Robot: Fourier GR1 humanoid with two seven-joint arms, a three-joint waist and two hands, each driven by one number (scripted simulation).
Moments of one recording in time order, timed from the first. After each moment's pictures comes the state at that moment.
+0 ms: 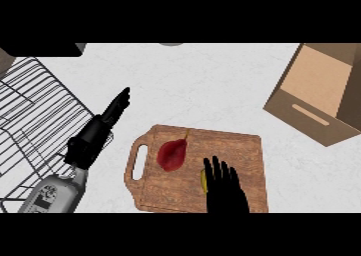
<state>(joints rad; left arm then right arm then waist) -0.23 0.29 -0.29 -1.51 0.08 0.04 0.06 0.01 -0.08 0.81 -1.72 1.06 0.10 0.98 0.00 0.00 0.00</state>
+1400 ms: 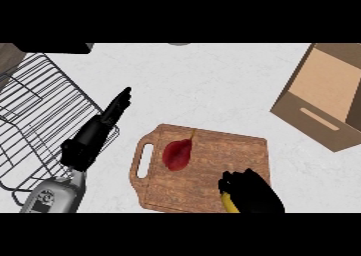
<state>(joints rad) -0.20 0.22 -0.22 -1.58 0.01 -0.07 0.11 -0.09 -0.46 0.80 -1.67 1.04 0.06 0.25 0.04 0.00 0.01</state>
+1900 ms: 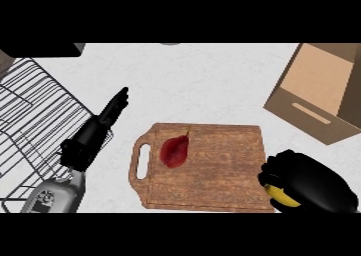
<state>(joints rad) -0.19 0.21 -0.21 -1.57 0.00 -0.05 0.10 -0.14 -0.83 0.62 -1.75 0.83 -0.14 -0.32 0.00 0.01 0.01</state>
